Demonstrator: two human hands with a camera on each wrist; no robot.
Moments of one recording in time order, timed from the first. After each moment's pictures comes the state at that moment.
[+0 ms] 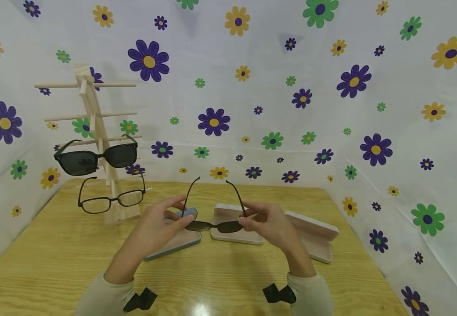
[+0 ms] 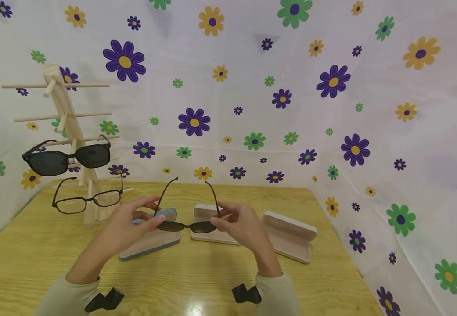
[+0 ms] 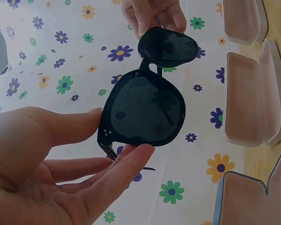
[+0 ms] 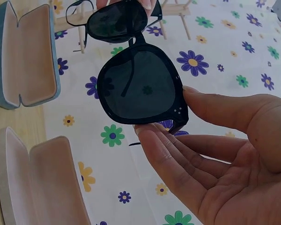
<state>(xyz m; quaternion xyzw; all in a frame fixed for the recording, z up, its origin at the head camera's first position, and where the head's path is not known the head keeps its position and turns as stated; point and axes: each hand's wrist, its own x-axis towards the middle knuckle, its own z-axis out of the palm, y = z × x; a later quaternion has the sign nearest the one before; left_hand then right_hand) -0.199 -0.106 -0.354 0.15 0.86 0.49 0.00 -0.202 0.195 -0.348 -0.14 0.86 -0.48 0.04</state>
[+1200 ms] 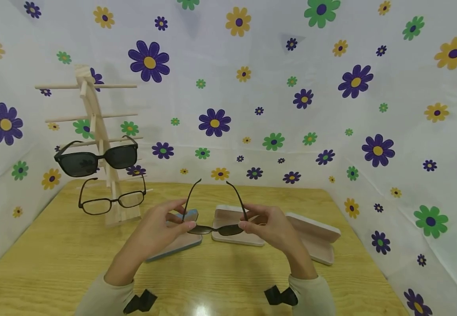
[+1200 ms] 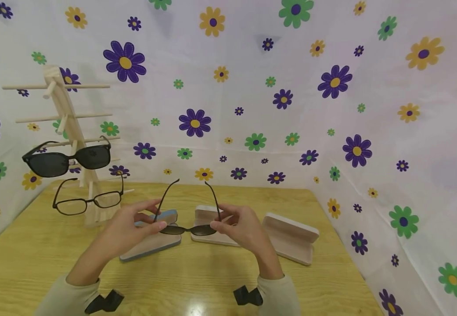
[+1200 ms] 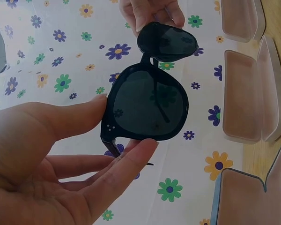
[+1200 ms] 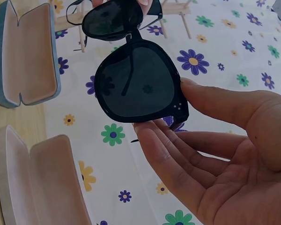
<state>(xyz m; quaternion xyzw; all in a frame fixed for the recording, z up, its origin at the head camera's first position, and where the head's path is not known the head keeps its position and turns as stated) -0.198 -0.107 -0.353 0.17 0.86 0.47 0.00 -0.204 0.197 -0.349 -0.15 0.87 -0.48 0.05</state>
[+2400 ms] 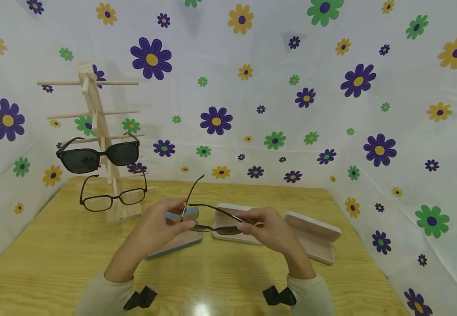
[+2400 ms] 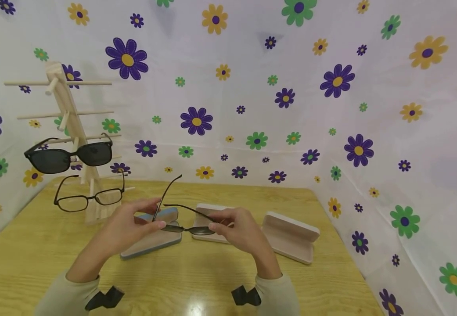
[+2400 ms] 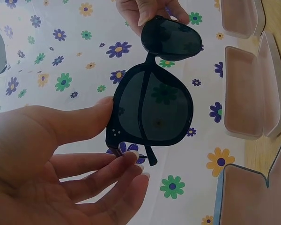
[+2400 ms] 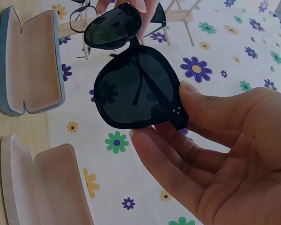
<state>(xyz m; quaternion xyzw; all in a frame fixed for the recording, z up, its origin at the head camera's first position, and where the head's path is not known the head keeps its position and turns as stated) -0.197 -0.110 -0.355 0.17 0.87 0.45 -0.02 -0.202 0.191 -0.352 -0.21 0.88 -0.43 0.05</state>
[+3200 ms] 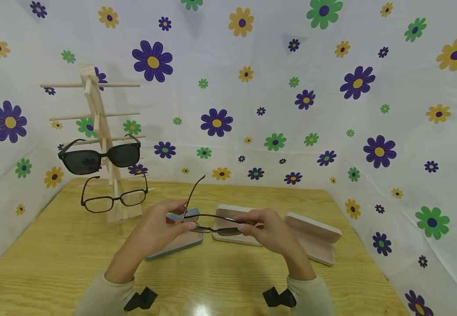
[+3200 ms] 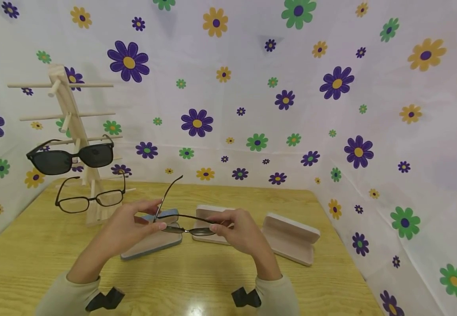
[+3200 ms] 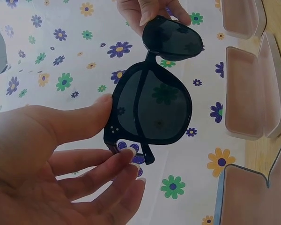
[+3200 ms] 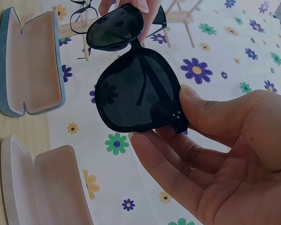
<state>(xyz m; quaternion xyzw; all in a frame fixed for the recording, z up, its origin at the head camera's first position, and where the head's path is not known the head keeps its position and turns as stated) -0.196 -0.111 -0.353 0.18 0.87 0.45 -0.03 -0.203 0.191 -0.353 -0.24 0.87 -0.42 0.04</state>
